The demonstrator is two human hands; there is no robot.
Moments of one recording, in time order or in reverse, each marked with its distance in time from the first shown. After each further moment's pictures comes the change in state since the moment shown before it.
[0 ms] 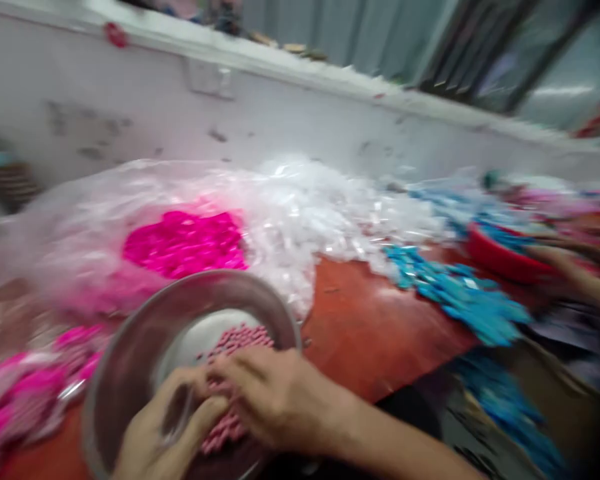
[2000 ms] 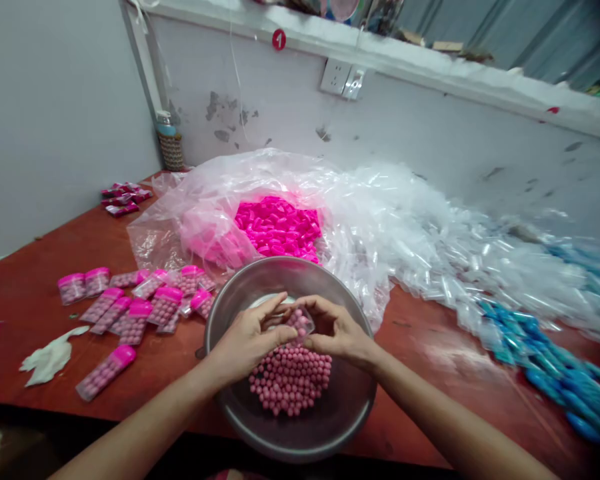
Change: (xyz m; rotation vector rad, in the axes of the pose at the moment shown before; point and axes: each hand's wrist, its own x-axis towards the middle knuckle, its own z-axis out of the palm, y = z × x) left_hand 0.030 -0.025 -0.050 -0.313 -0.151 -0.126; right_hand 0.055 0.049 0.029 1.071 -0.172 0.279
